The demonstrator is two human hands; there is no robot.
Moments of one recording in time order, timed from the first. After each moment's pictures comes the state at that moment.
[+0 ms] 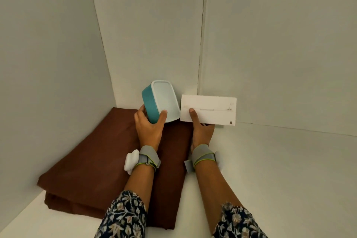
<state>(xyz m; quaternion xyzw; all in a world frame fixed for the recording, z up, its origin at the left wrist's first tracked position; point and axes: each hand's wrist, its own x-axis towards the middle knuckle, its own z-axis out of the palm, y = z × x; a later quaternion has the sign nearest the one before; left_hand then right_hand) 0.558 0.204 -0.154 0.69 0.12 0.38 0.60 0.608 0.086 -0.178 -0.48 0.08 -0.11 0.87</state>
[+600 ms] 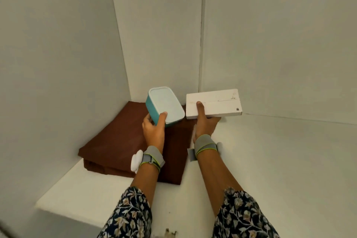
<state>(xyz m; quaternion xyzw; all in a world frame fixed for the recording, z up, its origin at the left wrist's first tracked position) 0.469 0.193 -0.154 0.62 0.16 0.29 0.71 0.519 0.076 -0.144 -0.44 0.10 -0.14 0.88</state>
